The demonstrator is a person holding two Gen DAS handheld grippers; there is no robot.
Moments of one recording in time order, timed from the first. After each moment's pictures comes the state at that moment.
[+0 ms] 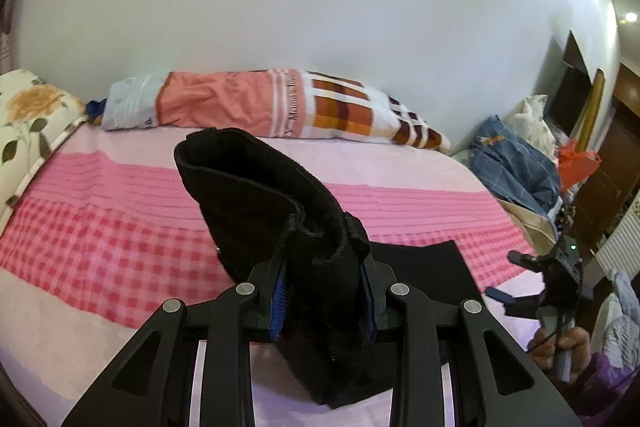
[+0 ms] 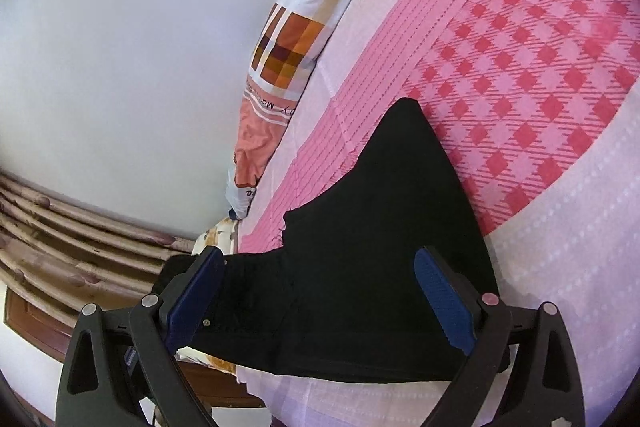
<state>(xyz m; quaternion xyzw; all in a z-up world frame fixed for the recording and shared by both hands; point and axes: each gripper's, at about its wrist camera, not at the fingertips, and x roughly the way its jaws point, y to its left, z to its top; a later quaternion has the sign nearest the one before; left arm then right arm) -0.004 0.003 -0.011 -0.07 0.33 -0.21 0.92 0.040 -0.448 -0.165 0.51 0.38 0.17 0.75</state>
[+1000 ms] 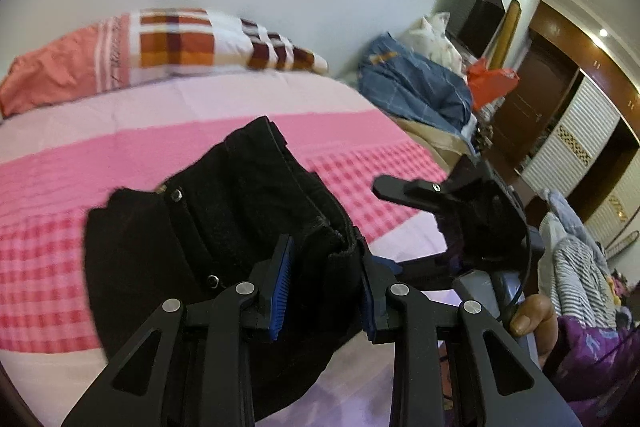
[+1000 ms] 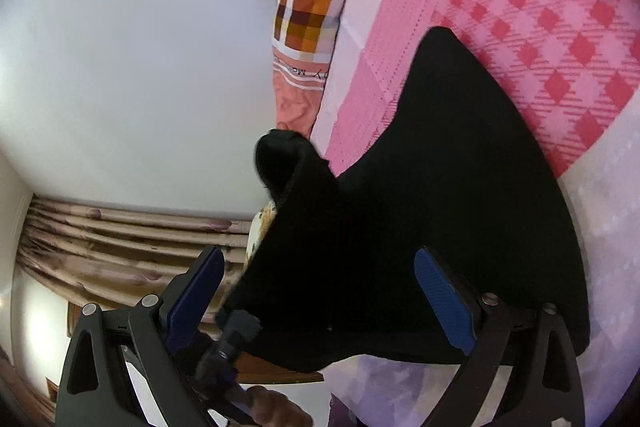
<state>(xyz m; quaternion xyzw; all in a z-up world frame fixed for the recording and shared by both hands) -0.011 -0.177 -0.063 -0.03 0.40 -0.40 0.83 0.047 -0.430 -0.191 0.59 0.38 0.25 0.66</state>
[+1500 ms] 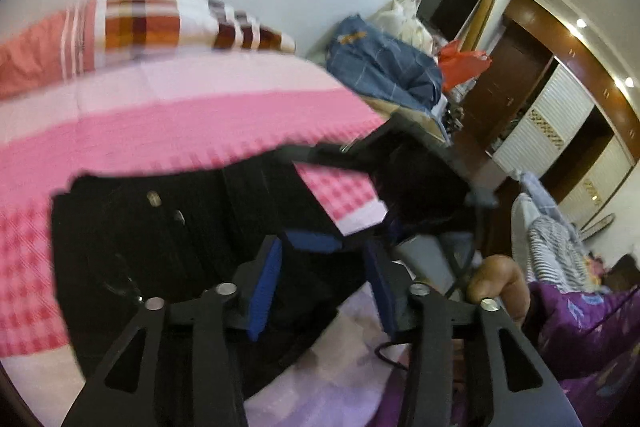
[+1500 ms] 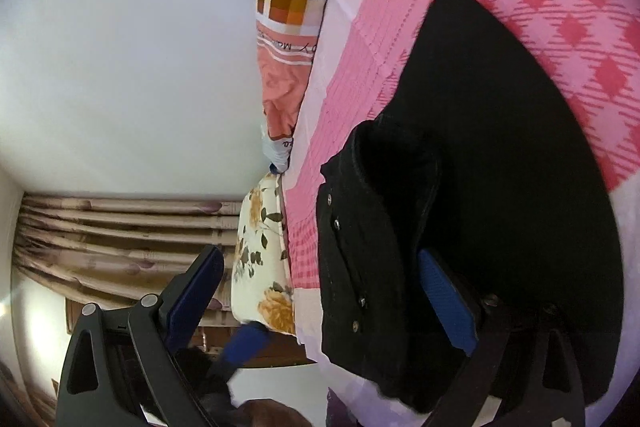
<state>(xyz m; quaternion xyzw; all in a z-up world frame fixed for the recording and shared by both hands) -0.025 -0.178 -0.062 -0.02 0.40 -0.44 0.80 0.077 -0.405 -0.199 0.58 0.43 0.27 0.64</state>
